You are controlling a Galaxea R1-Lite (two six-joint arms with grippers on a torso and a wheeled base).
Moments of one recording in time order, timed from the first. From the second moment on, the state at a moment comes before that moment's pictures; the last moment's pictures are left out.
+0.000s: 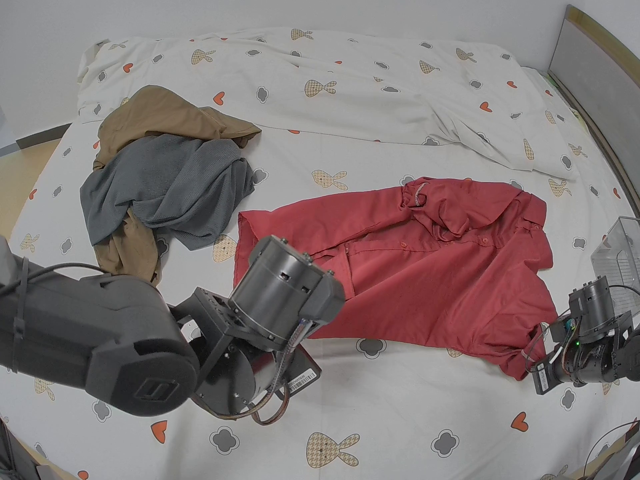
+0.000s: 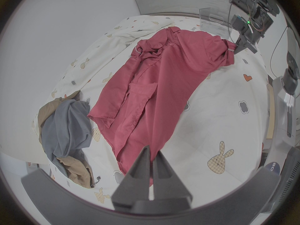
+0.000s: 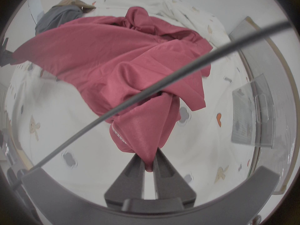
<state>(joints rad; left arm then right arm) -0.88 1.83 -1.07 0.09 0.48 0.30 0.24 1.55 -0.41 -0.19 -0.27 -0.07</state>
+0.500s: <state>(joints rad) -0.89 1.77 -0.99 0.25 0.42 0.11 0.20 1.31 -0.69 0.66 -0.12 -0.01</state>
